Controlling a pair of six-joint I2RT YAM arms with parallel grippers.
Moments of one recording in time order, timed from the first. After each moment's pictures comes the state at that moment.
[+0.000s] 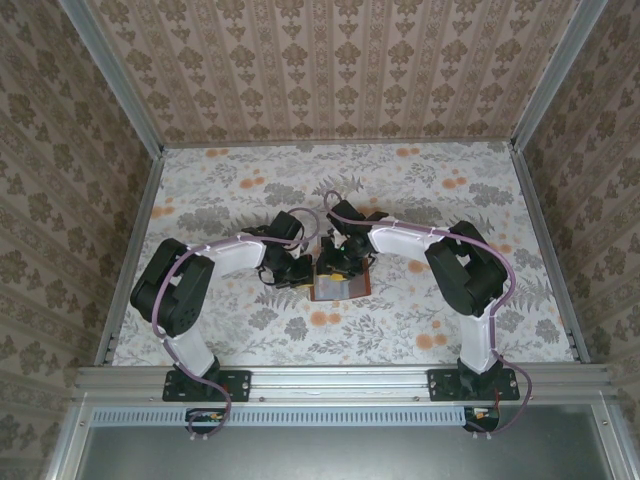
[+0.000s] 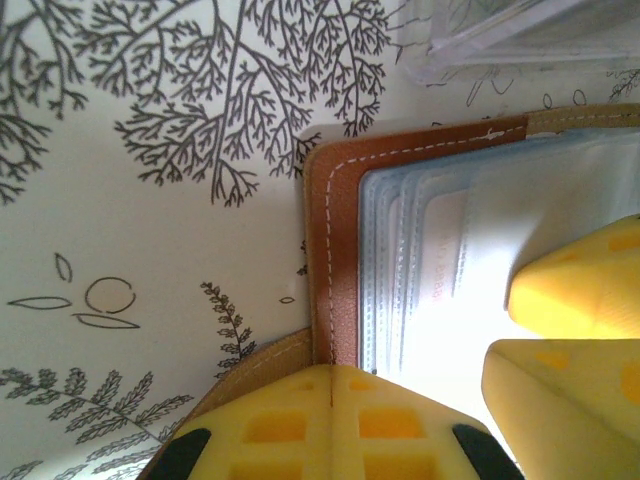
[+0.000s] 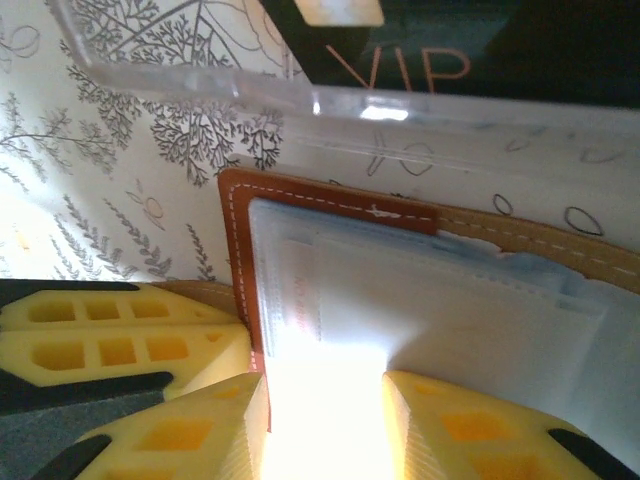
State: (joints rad) left arm -0.61 1.73 0.94 -0.48 0.42 -0.62; right arm 0.65 1.97 1.30 -0.58 -0.41 0.72
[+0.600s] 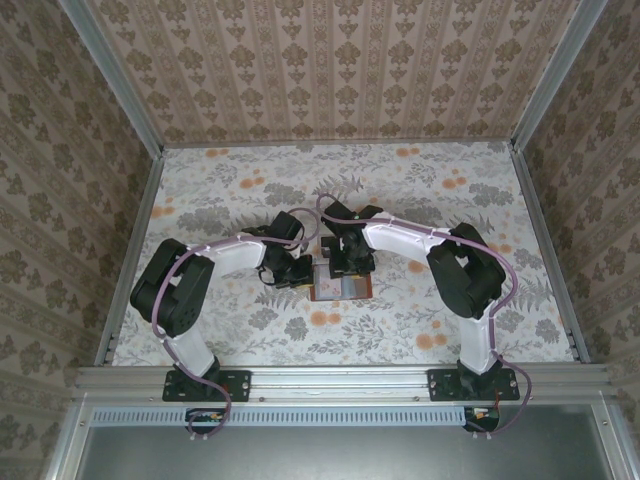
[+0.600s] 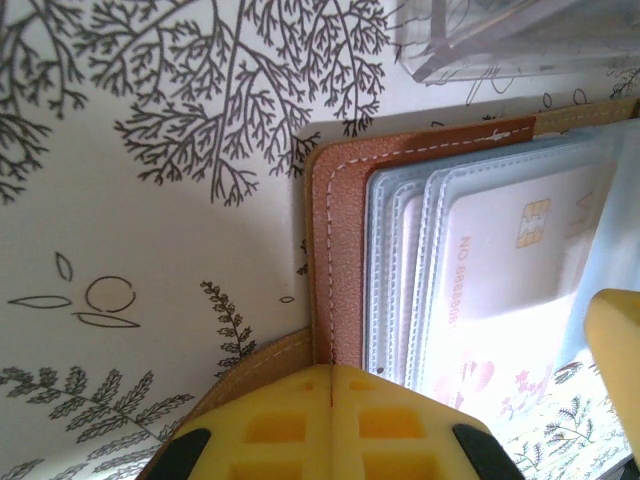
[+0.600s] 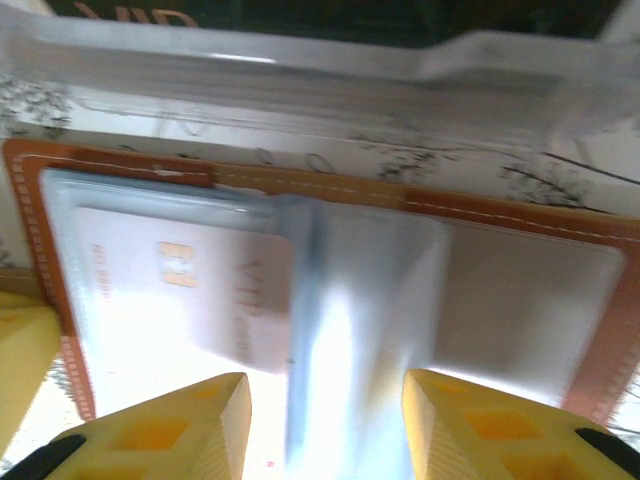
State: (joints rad) left arm -0.61 1.73 0.94 -0.49 0.42 -0.62; right arm 0.69 1.96 1.40 -0.88 -0.10 0.62
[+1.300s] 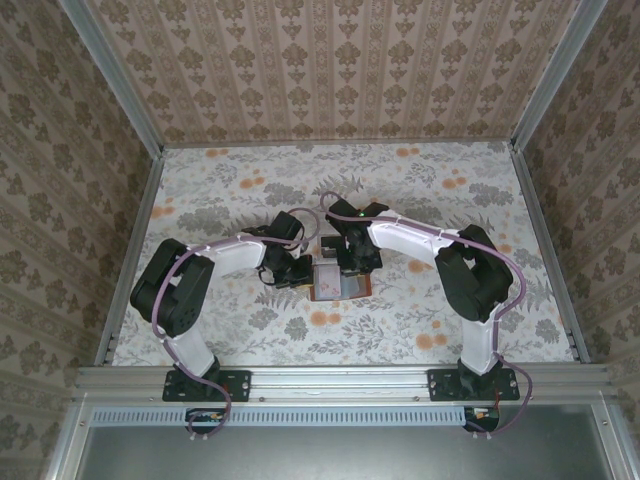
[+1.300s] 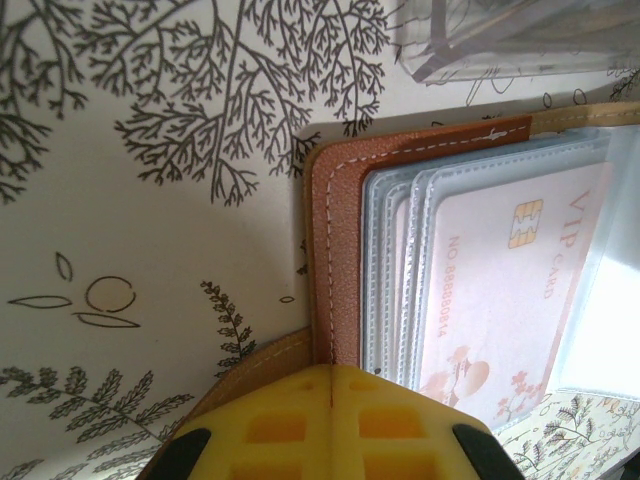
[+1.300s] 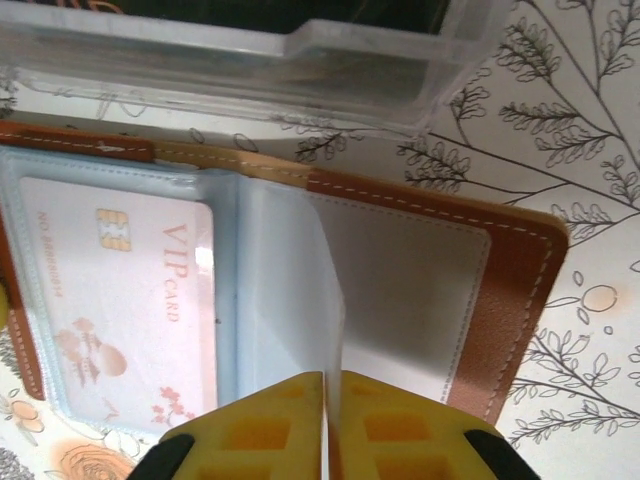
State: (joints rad) left arm -0.61 1.73 0.94 -0.49 0.42 -0.62; right arm 0.67 1.92 1.39 -0.93 -0.05 0.57
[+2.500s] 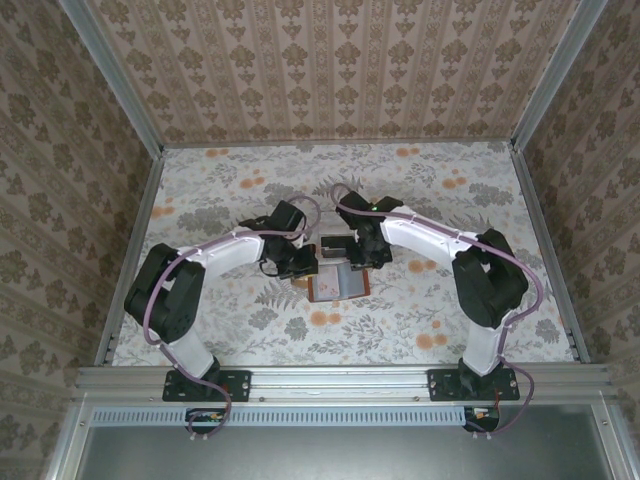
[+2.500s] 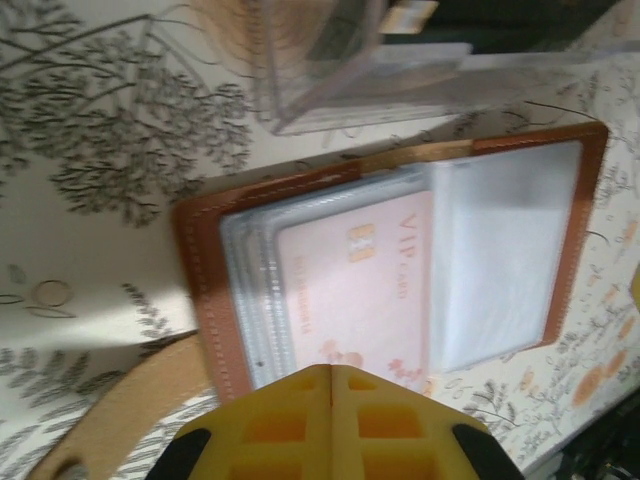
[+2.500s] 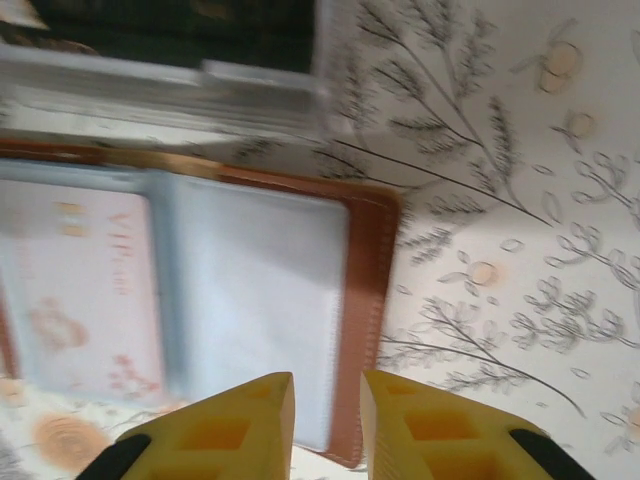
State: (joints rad) left arm -0.63 1.68 1.02 -0.53 0.44 -0.64; right arm 0.63 1.83 1.38 -0.95 -0.04 0.53
